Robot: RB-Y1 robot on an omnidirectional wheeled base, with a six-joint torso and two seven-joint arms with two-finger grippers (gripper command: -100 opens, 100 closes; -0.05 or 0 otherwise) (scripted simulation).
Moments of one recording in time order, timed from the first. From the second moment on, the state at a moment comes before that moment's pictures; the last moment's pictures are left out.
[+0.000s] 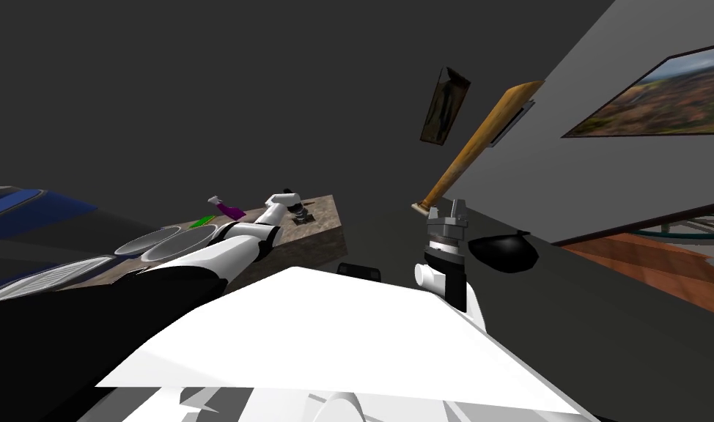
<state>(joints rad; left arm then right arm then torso) -0.67 0.75 0.09 -0.78 0.53 1.34 -0.03 0.48 -0.02 -0.07 -2.28 0.06 -0.40 -0.10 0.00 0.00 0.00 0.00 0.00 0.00</state>
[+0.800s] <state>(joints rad) -0.76 0.81 0.10 -0.63 0.56 1.55 0.02 0.48 -0.02 -0.07 -2.28 0.06 -0.40 -0.10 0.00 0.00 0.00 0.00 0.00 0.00</state>
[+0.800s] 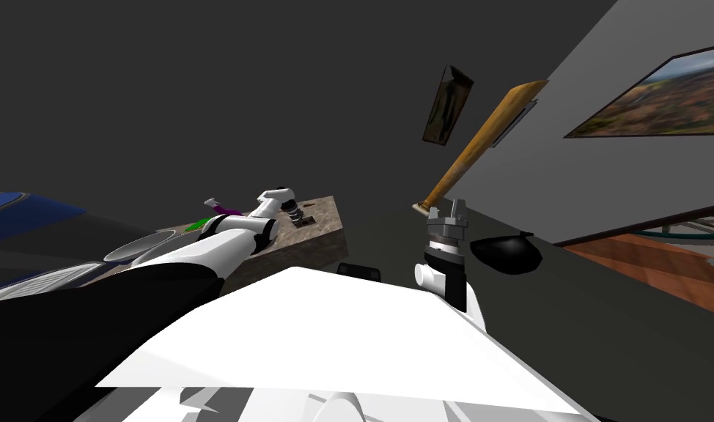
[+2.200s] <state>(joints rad) -0.79 0.81 0.09 -0.56 0.58 1.59 0.10 0.48 -0.02 -0.07 -2.28 0.06 -0.40 -0.10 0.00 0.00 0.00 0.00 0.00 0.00</state>
